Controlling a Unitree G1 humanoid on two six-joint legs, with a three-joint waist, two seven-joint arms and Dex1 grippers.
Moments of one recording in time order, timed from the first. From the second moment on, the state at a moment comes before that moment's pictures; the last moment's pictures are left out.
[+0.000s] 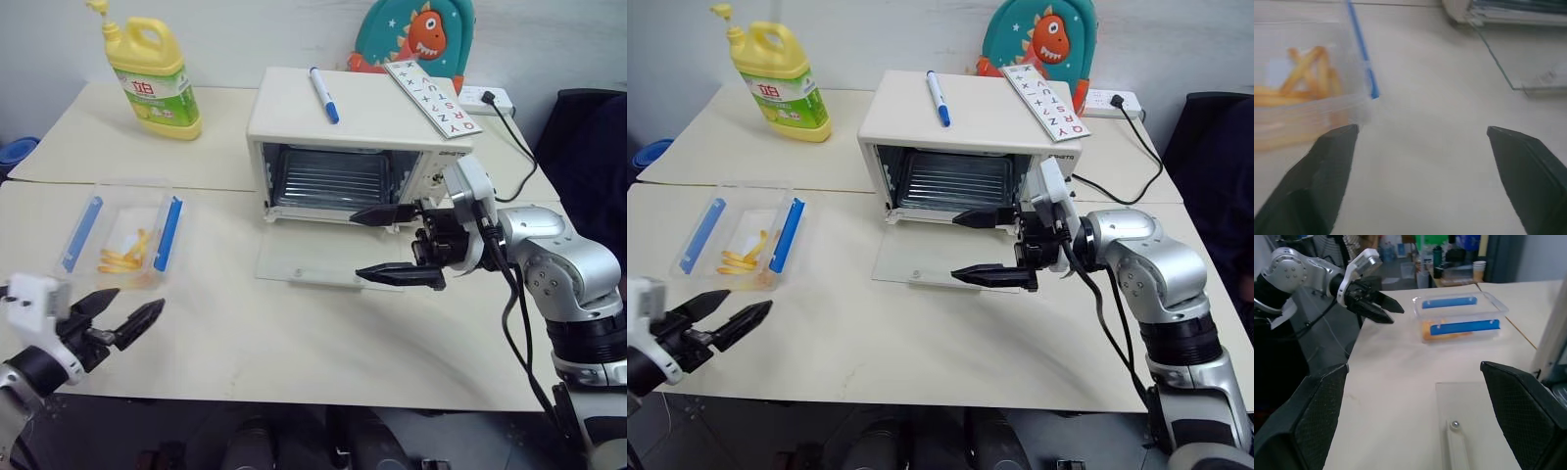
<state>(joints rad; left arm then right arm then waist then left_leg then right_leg) 0.08 0.44 0.99 -0.73 -0.62 1.26 -0.56 -0.68 -0.69 0.07 -0.14 0.74 0.58 1.25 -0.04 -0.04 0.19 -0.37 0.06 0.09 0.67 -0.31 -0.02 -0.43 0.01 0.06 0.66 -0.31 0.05</state>
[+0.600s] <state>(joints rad) -0.61 0.27 1.25 -0.42 -0.54 1.62 0.13 -0.65 -0.66 0.02 -0.18 0.76 0.62 1.22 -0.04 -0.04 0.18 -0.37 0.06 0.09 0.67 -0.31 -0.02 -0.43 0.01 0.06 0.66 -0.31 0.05</state>
